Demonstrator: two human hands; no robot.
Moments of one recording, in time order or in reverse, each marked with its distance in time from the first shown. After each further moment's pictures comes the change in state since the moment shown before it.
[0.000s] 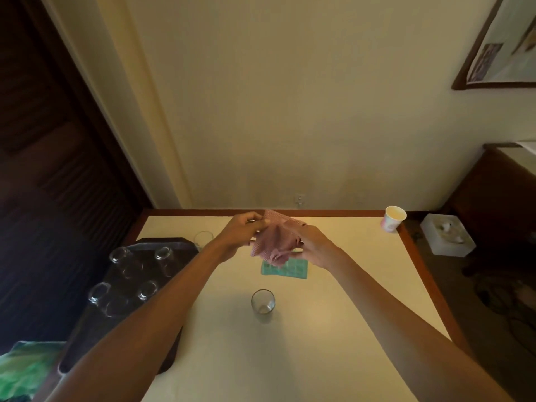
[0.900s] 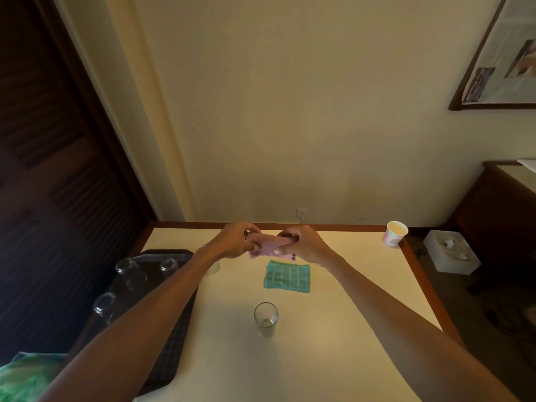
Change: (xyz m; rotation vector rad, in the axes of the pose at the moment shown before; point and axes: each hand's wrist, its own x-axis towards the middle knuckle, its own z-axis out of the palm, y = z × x) left_hand -0.003 0.007 -0.035 0.637 -0.006 0.128; right_hand 0.003 -0.019 0.006 -0.941 -0.007 -0.488
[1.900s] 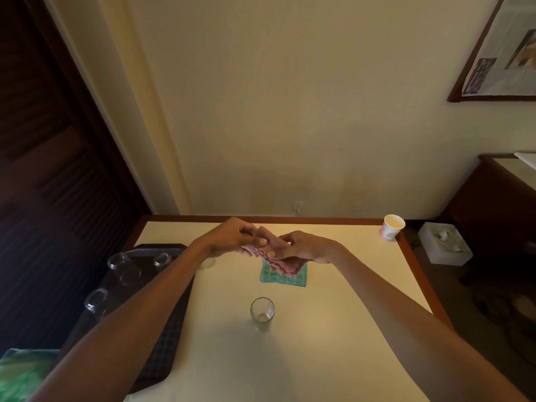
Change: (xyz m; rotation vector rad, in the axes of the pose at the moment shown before) left_hand 0.005 -0.010 -0.002 -0.398 -0.241 0.013; right_hand 0.002 0.005 -0.007 0.324 -0.514 0.261
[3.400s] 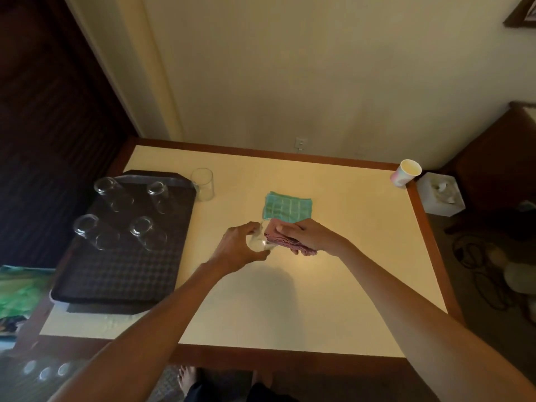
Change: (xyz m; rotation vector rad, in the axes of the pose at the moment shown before) left_hand -0.030 -0.161 0.118 0.223 0.317 -0.033; right_hand 0.008 0.092 0.070 -0.167 0.155 0.097
